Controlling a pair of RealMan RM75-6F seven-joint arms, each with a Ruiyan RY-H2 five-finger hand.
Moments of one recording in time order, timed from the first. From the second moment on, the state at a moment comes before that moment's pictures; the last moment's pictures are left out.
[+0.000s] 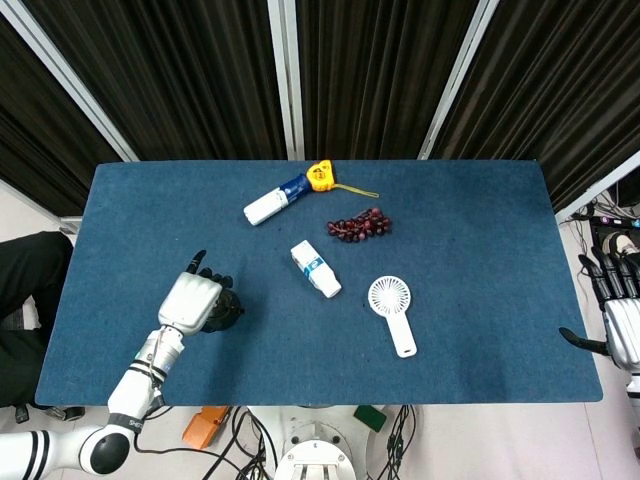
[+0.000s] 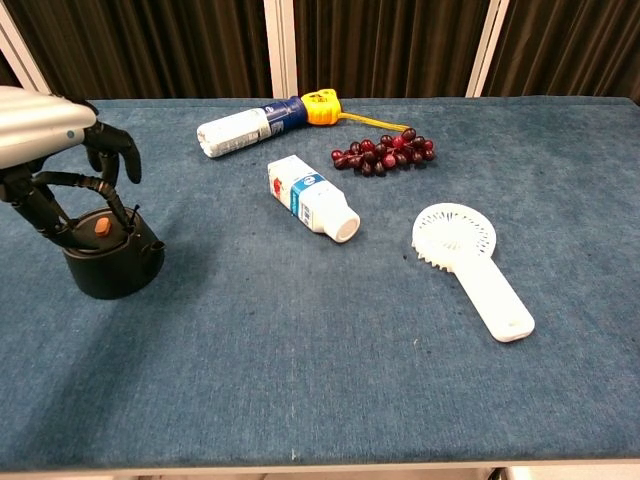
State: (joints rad) left arm -0.56 -1.35 -0.11 -1.94 1.03 1.15 0.85; right arm 0.12 -1.01 0.08 -1.56 -1.52 1.48 0.11
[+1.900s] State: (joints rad) left arm -0.59 -1.35 -0.07 -1.86 1.00 1.12 0.51; right arm 0.11 -1.03 0.09 -1.53 -1.49 1.47 0.14
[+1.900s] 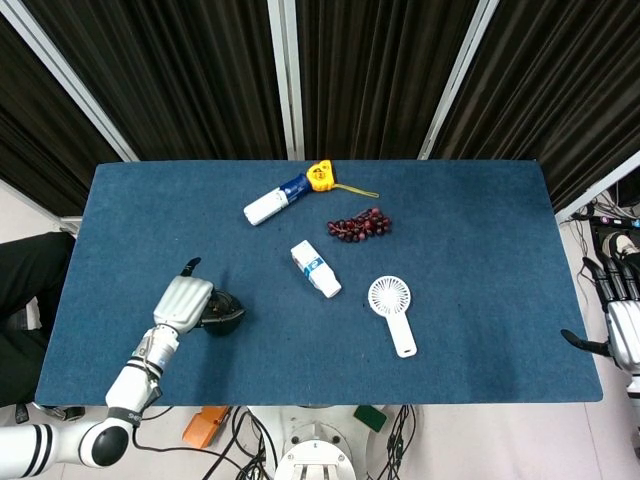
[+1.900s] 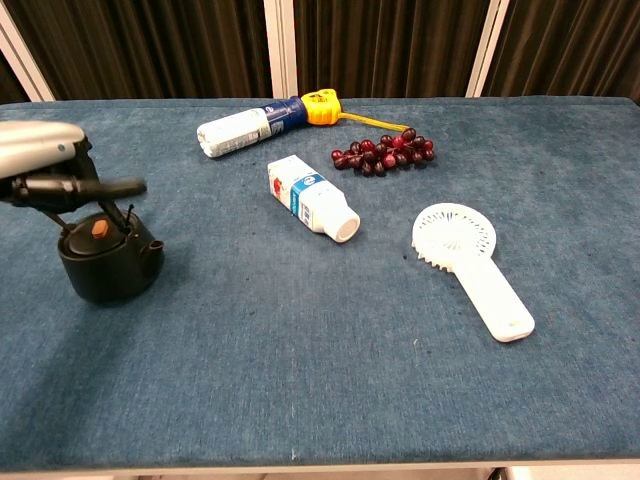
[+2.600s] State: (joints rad) left arm -0.55 -1.37 -0.11 -1.79 1.06 1.19 0.46; right arm 0.10 -0.99 0.11 -1.56 -1.49 1.51 0.14
